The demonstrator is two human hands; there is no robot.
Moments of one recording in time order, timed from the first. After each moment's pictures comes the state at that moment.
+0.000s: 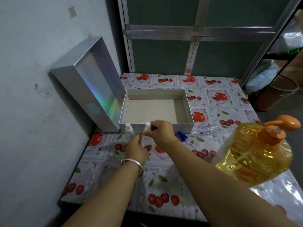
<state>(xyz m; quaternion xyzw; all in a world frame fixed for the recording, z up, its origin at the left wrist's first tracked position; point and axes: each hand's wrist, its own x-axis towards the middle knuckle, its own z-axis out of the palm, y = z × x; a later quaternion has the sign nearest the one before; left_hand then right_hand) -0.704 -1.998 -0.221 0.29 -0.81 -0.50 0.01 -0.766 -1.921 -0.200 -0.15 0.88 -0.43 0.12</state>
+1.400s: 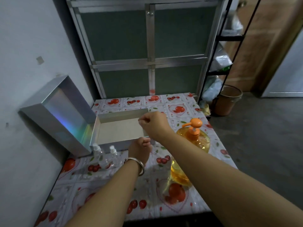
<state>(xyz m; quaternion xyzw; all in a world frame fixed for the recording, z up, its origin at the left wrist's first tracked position) -0.715 -1.884 -0.157 0.14 -0.87 -0.48 0.00 -0.737 -1.806 -0.073 -0.13 0.89 -0.43 -0.01</state>
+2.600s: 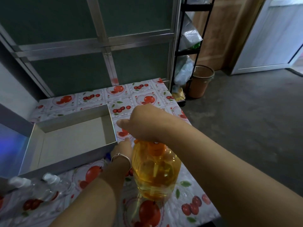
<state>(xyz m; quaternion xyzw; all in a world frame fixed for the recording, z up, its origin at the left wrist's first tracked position) -0.931 -1.858 -0.429 0.09 -0.97 -0.17 -0.15 -0.783 -1.712 -0.055 -0.10 0.95 -0.26 0.16</state>
